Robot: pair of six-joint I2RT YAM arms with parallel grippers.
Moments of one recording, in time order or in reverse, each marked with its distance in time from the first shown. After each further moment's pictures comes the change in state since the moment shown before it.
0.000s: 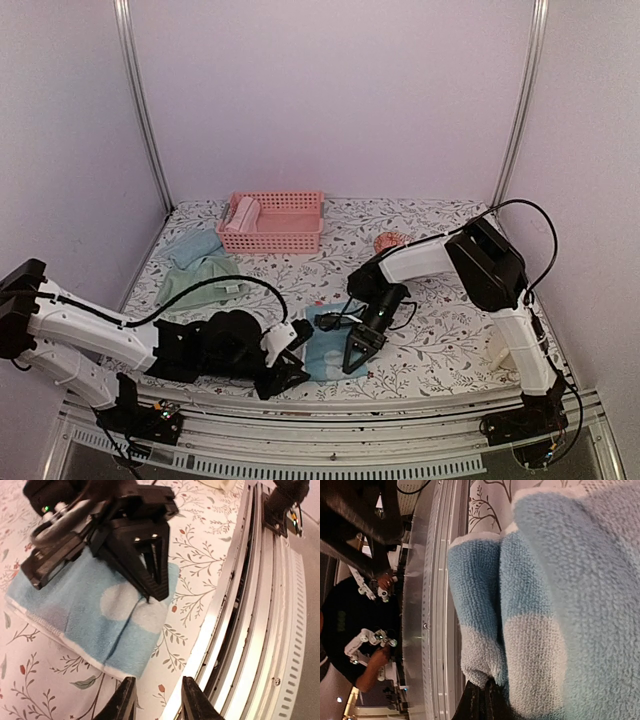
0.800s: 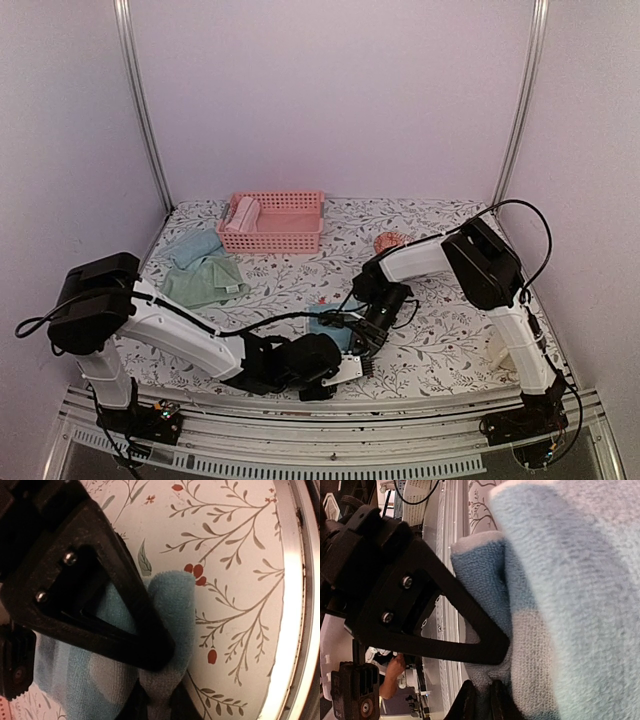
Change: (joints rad) left arm -0.119 0.498 0.363 -0.087 -0.324 0.526; right arm -0.026 0.049 0.033 -0.111 -0.066 0.021
